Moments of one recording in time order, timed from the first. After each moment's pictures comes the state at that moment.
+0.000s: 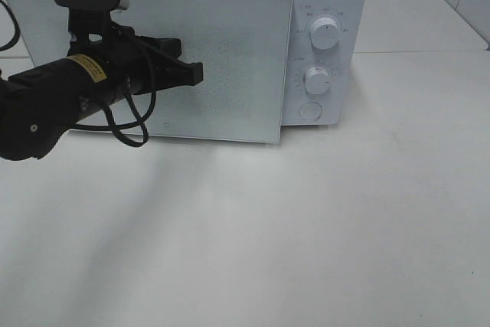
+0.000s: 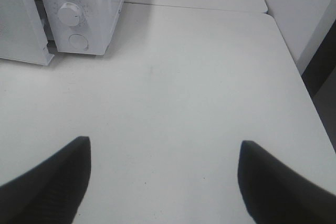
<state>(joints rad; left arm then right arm) -0.58 1.84 -0.80 -0.09 -0.74 -0.05 0.09 0.00 -0.50 -0.11 0.97 0.03</state>
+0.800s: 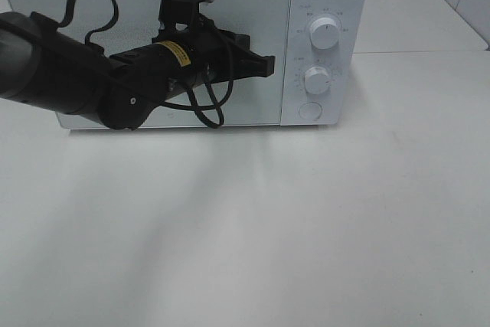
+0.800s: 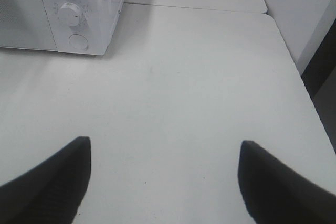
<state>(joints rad) -0.67 2.04 -1.13 -0.11 -0.59 -0.03 0.09 0.00 -0.50 -0.11 0.97 0.03</state>
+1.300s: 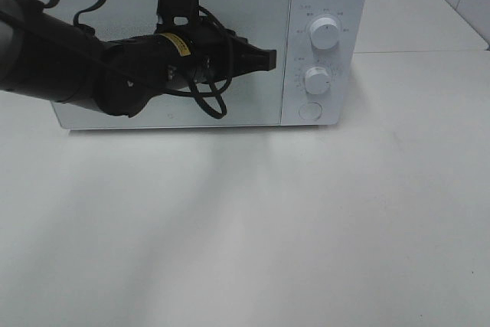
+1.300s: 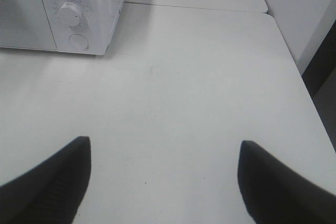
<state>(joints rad) -0.71 1.97 -1.11 -0.20 -0.44 -0.02 0.09 0.00 -0.50 -0.11 0.97 0.03</state>
